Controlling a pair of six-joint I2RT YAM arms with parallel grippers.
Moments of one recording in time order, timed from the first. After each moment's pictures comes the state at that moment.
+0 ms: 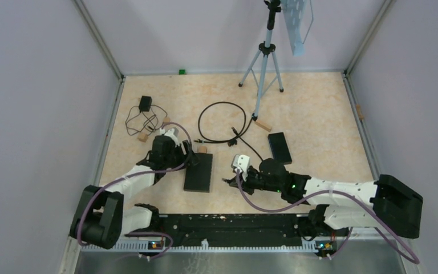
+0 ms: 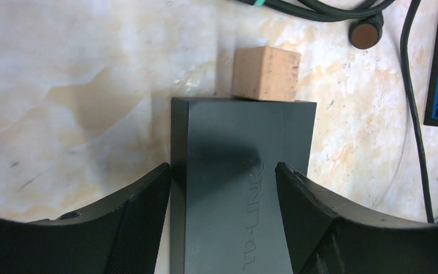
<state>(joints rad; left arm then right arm) -0.26 1.17 0.39 0.01 0.26 -0.57 1.10 1.12 0.45 0.29 -0.17 -0.07</state>
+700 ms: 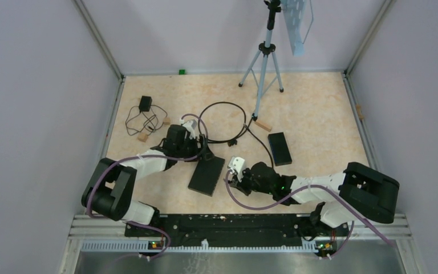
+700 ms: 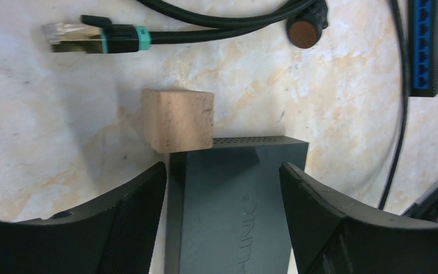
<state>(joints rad) -0.38 1.45 0.58 0.10 0.35 -0.49 1.10 1.38 0.39 0.49 -0.03 -0.02</state>
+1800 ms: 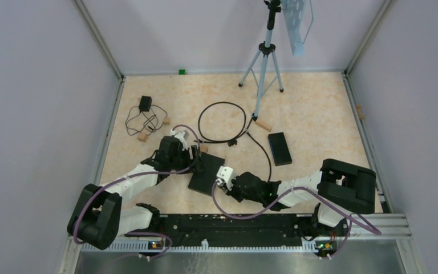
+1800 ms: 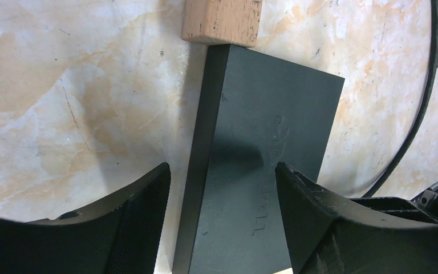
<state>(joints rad) -0.39 1.19 0.44 -0.08 0.28 -0.53 1.24 1.56 0.46 0.53 0.13 -0.02</state>
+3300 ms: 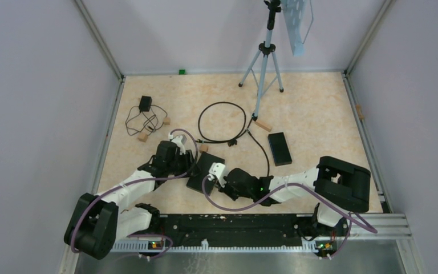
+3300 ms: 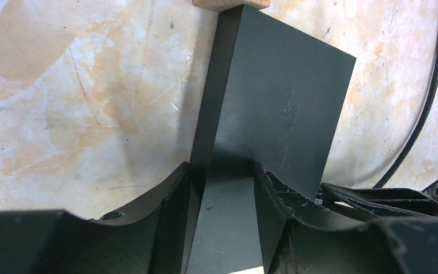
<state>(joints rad) -0.38 1.11 0.37 -0.08 0.29 -0.51 1.24 1.60 0.61 0.33 0.13 0.03</state>
